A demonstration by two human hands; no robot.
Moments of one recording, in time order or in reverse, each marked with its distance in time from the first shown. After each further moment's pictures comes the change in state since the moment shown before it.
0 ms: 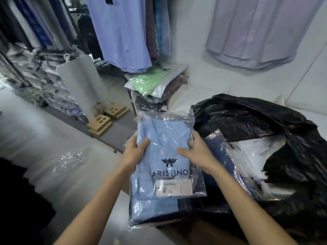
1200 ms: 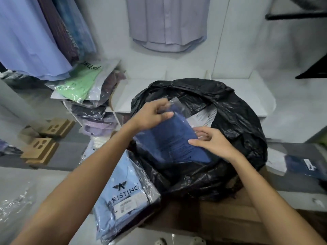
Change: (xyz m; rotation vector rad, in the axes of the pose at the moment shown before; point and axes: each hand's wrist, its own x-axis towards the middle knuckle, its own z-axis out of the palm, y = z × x) left_hand 0.031 0.104 0.189 0.509 -0.817 0.793; right_hand -0.110 0.059 -0.150 0.006 0.357 -0.024
